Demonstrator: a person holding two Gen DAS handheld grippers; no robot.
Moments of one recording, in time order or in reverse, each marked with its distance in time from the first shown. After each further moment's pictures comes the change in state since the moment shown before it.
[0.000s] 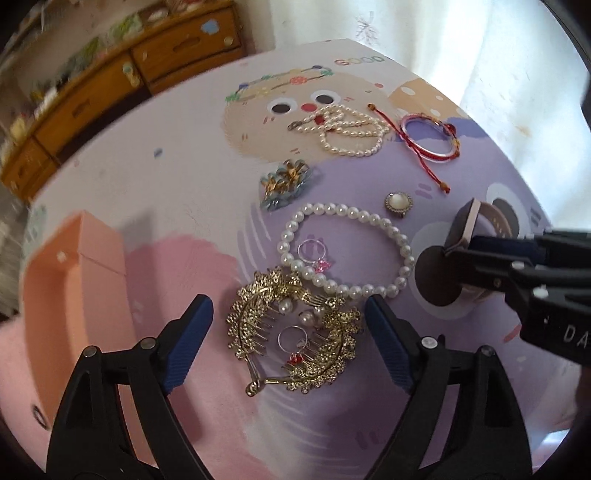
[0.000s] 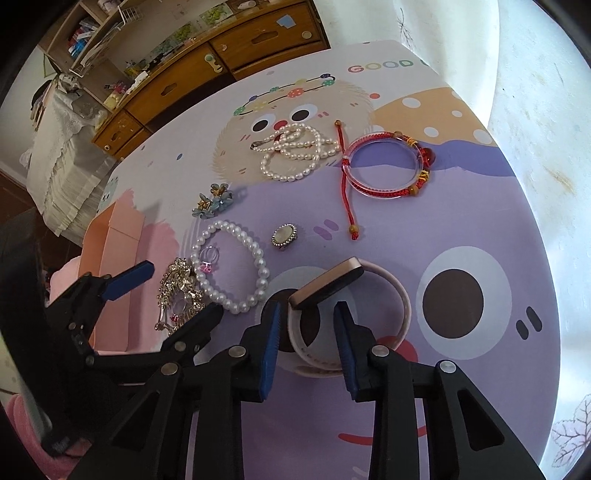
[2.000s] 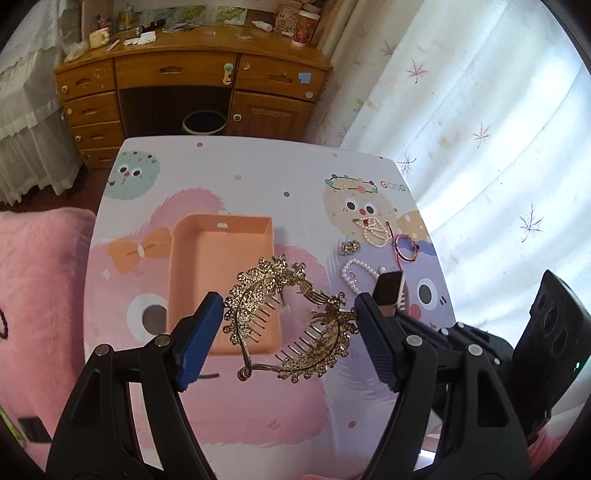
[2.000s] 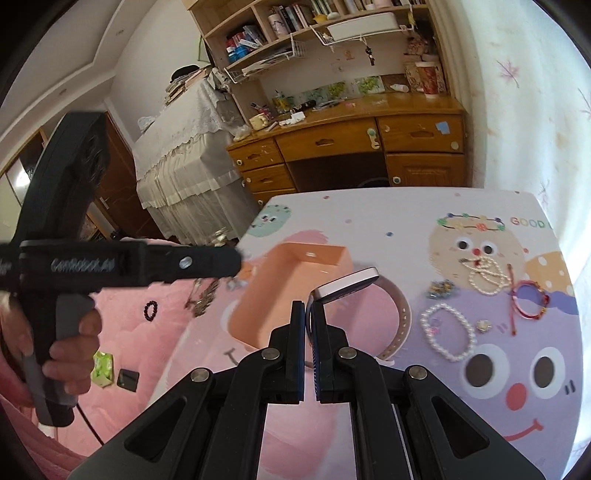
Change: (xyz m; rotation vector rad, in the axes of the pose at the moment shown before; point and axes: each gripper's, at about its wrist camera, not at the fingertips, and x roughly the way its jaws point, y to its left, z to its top) left arm -0.237 0.173 -0.056 -0.359 -0.161 -0.167; right arm -0.137 0.227 -0.069 -0.395 -0.325 0.271
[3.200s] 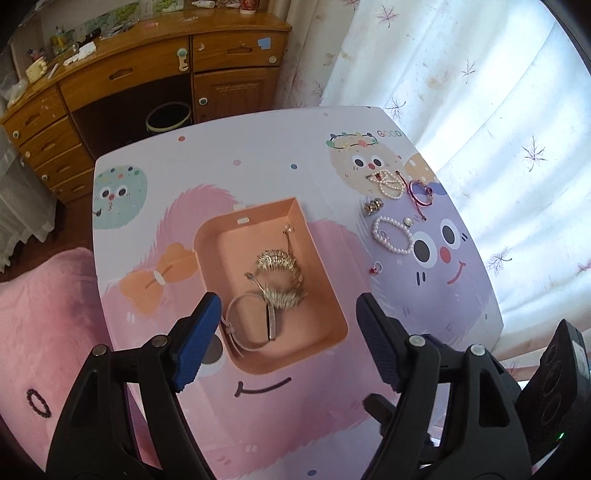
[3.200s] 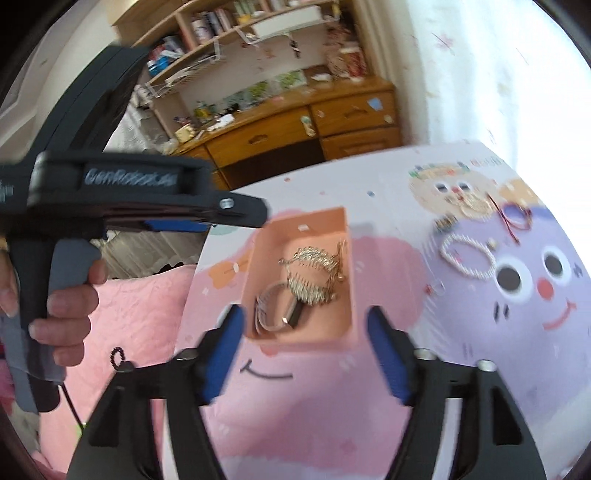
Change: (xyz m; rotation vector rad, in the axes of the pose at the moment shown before) left arm 0.044 0.048 0.023 0.240 0.168 -0.035; right arm 0.055 0.089 -0.053 0.276 -0.003 -0.266
